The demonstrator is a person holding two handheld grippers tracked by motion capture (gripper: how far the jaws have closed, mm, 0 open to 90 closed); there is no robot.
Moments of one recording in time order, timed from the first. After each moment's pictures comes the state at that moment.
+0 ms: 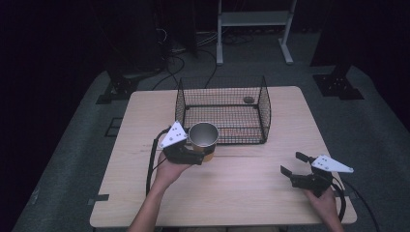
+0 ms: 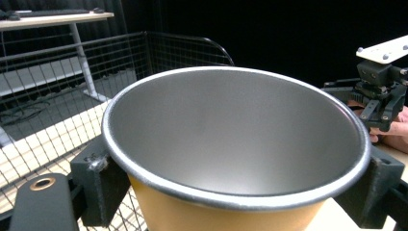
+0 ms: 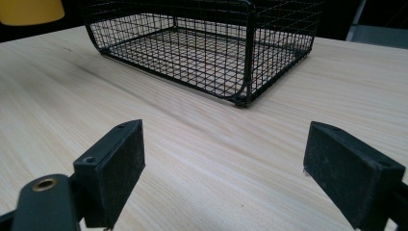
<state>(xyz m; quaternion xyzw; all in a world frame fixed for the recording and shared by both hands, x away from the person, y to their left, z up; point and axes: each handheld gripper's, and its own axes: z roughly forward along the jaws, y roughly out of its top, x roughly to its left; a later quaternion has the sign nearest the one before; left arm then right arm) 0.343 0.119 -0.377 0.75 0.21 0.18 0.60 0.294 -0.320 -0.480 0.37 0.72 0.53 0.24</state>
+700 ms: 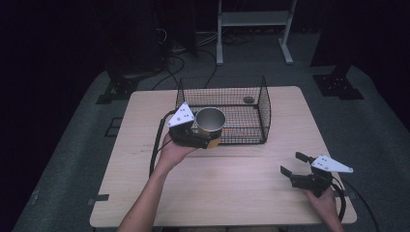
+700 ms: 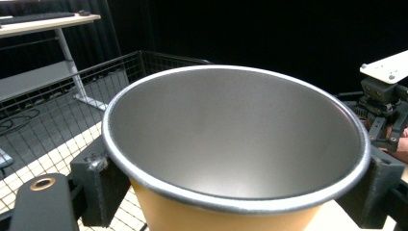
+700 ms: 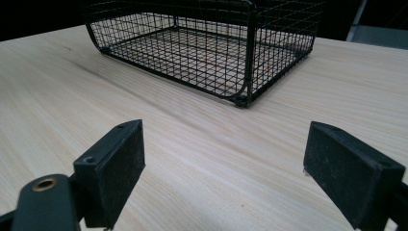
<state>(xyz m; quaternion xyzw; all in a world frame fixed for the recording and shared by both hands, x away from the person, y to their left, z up) 0.377 0.102 -0.342 0.77 0.19 0.17 0.59 0.294 -0.320 -0.479 0.37 0.73 0.53 0.24</state>
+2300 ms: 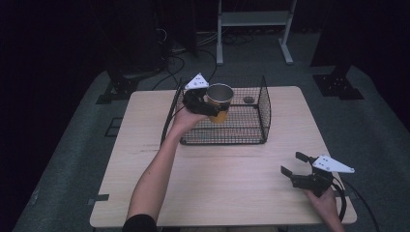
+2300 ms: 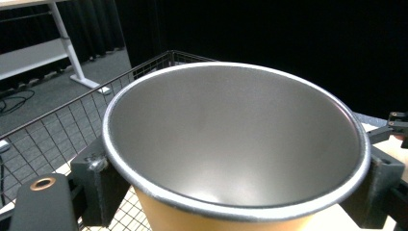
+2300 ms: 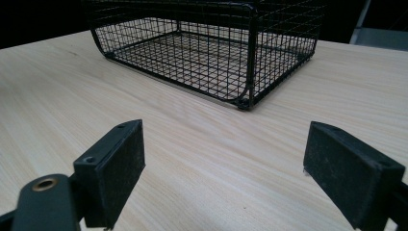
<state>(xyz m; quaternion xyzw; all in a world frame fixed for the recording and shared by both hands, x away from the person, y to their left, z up) 0.476 0.071 -0.329 0.79 0.21 0.15 0.55 0.293 -0.322 -0.480 0.37 0.72 0.54 0.24</state>
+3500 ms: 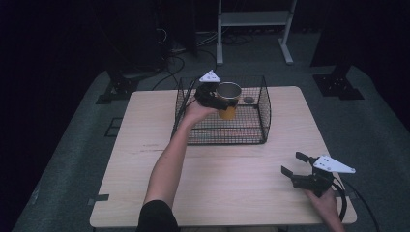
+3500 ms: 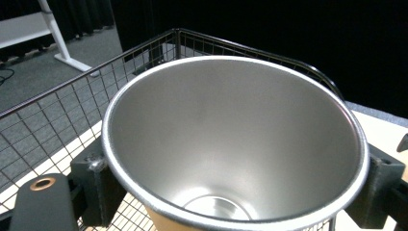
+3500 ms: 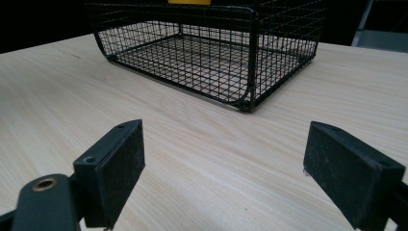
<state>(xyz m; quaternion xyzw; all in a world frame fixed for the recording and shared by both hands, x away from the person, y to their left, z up) 0.522 0.039 -0.349 0.81 0.22 0.12 0.53 0.293 -0.323 -0.480 0.36 0.72 0.54 0.23</state>
